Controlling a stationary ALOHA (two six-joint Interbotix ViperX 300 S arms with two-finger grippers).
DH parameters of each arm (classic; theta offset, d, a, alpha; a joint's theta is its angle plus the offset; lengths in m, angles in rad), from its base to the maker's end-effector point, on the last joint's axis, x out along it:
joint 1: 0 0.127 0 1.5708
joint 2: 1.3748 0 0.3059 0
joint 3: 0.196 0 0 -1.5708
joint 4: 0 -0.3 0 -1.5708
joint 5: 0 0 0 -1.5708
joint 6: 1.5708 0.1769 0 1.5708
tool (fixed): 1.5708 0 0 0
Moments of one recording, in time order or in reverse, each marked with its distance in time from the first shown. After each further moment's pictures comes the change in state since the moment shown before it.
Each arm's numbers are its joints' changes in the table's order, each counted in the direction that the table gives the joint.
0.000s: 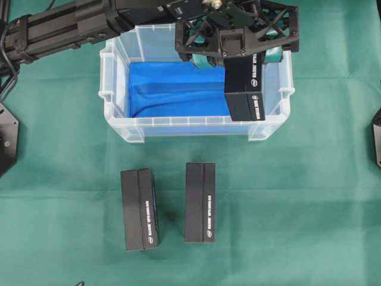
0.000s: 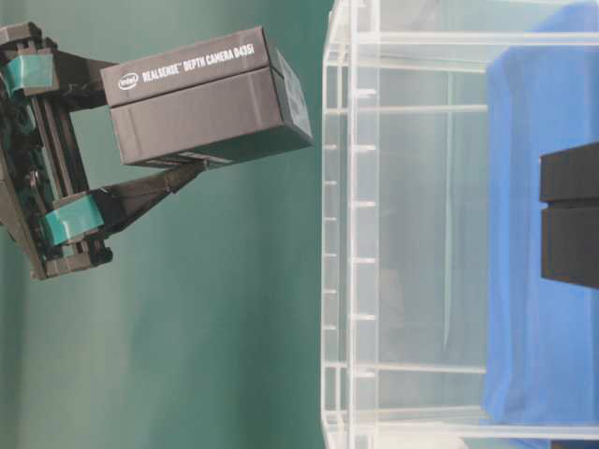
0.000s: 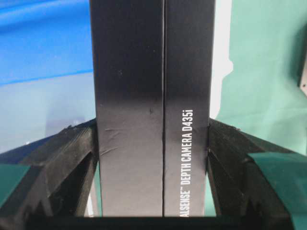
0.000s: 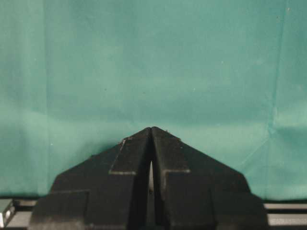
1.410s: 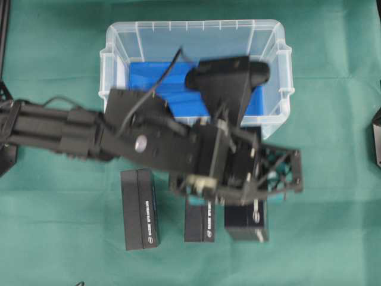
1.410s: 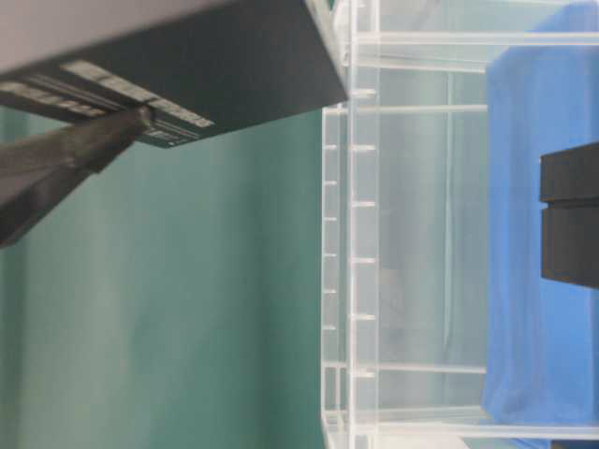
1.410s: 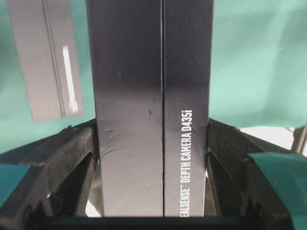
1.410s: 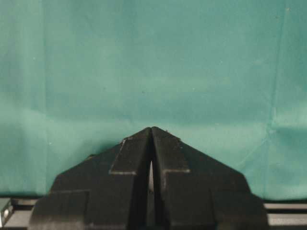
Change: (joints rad) left arm -0.360 0.000 0.000 -0.040 0.006 -0.399; right arm 0.000 -0.002 0.002 0.003 0.000 -0.006
